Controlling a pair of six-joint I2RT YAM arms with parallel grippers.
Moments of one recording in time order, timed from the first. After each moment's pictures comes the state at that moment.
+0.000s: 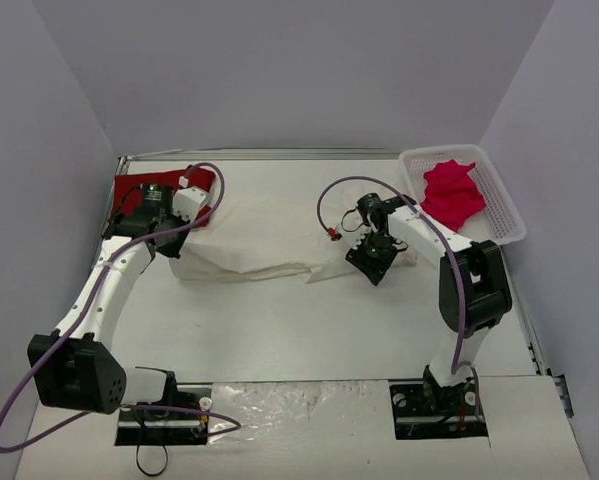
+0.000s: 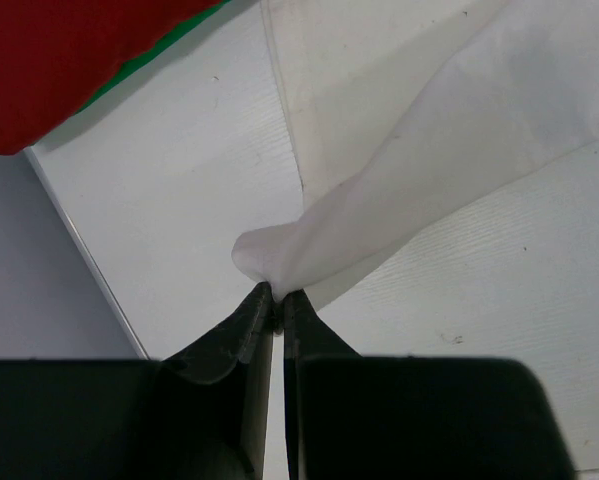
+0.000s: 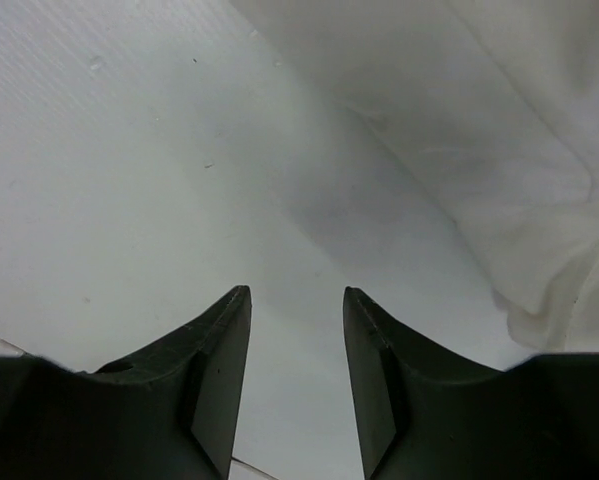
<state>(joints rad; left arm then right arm) -0.12 1.30 1.20 -0.84 -0.04 0.38 0.37 1.79 1.28 -1.00 -0.10 -0.61</state>
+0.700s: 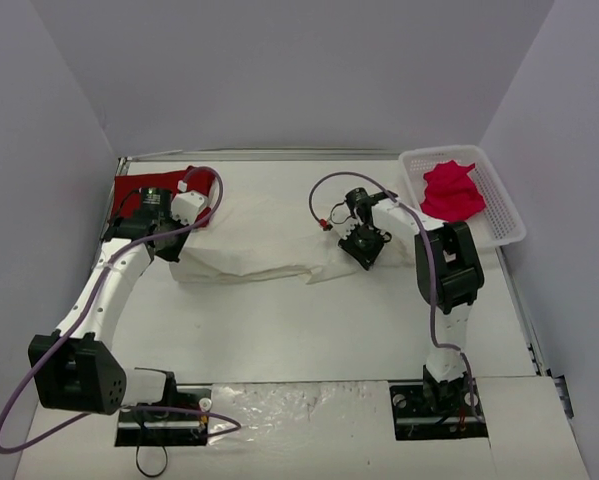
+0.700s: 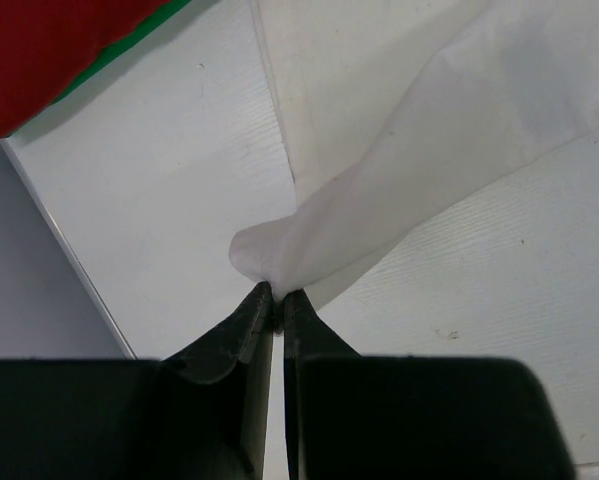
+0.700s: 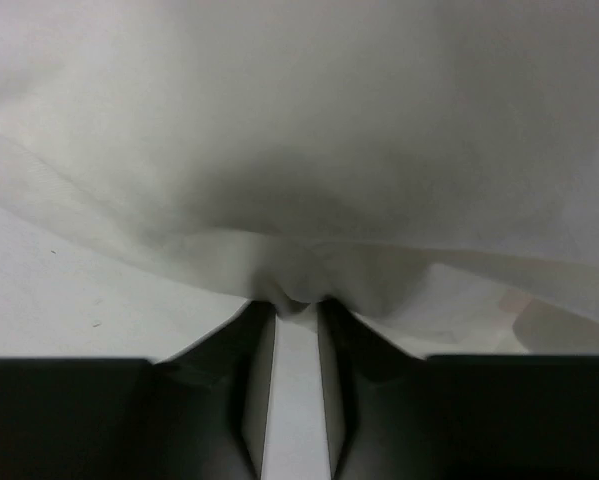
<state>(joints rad) -0.10 1.30 1.16 -0.83 -0.01 0.38 0.37 2.02 1.43 -0.86 -0.05 -0.59</state>
